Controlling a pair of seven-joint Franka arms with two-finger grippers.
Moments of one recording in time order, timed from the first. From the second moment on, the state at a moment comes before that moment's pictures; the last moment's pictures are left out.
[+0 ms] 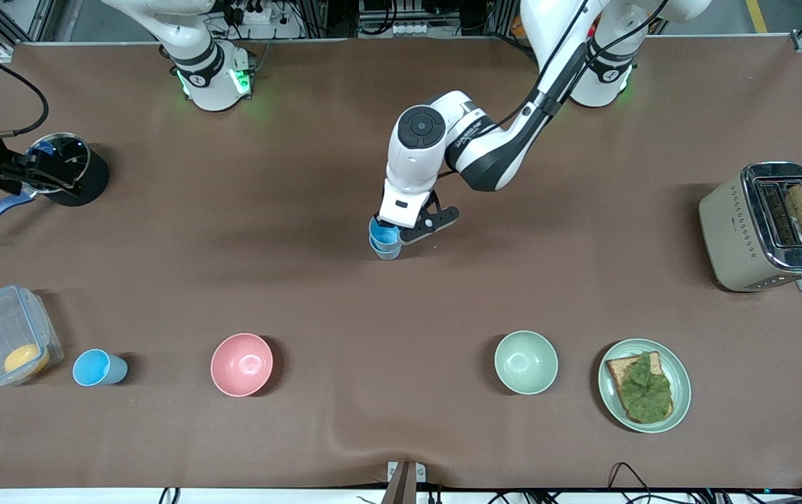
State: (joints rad) left arm -0.68 0.57 -0.19 -1.64 0.03 2.30 -1.36; right arm -0.11 0.03 0.11 -1.54 0.00 1.49 0.02
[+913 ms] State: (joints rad) left arm -0.55 0.37 -0.09 -1.58 0.11 2.16 -1.24; right arm -0.12 0.03 0.09 -1.52 -0.04 1.48 -0.12
